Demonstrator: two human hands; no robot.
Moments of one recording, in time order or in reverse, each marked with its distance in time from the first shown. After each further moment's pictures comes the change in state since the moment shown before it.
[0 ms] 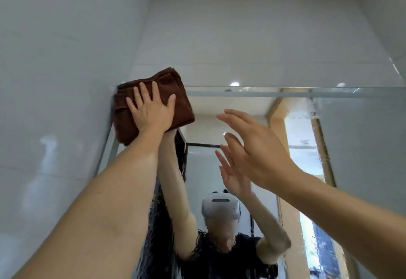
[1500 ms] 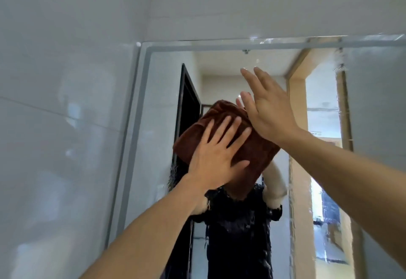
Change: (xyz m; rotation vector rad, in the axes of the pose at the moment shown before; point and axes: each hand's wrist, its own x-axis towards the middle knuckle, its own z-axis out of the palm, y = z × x) left_hand -0.237 -0.016 0.007 0.066 -0.092 0.859; right_hand -0.001 0.019 0.049 -0.075 0.033 0.098
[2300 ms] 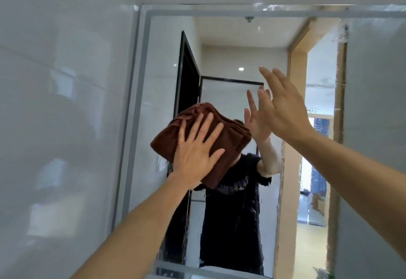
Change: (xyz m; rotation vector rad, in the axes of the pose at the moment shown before) left_hand -0.086 0.013 0.008 -0.006 -0.057 -0.216; right_hand -0.074 0.000 -0.027 0.122 -0.083 0.197
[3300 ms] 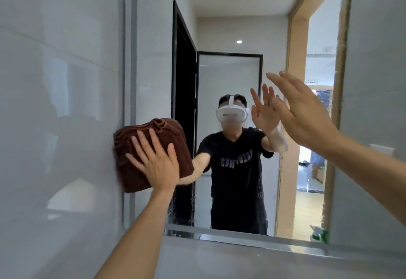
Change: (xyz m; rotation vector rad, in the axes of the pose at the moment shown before) left_hand -0.116 -0.020 0.020 -0.073 -0.044 -0.782; right_hand -0.084 0.021 -0.029 -0.055 -0.176 -0.014
